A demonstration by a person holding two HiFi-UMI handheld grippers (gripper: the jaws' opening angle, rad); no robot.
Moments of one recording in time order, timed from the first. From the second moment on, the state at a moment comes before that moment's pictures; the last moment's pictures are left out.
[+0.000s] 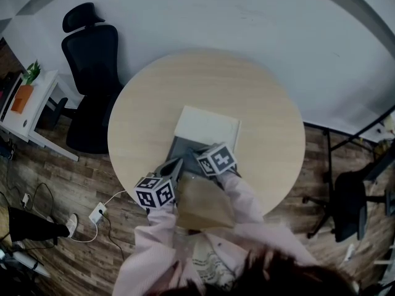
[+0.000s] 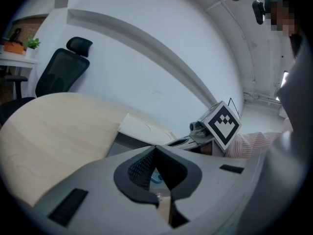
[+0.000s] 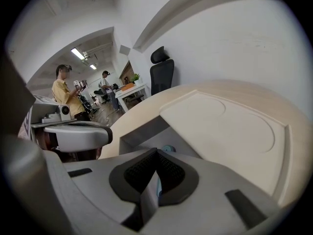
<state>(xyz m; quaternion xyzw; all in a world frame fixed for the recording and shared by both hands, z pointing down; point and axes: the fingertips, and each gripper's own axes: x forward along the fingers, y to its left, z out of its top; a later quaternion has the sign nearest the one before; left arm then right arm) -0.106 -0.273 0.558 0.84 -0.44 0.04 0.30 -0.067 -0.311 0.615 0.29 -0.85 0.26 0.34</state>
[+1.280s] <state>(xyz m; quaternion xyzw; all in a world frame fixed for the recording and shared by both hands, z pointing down) -0.109 -0.272 0.571 0.84 -0.44 0.04 0.32 -0.058 -0.317 0.661 0.32 -0.81 0.24 0.43</state>
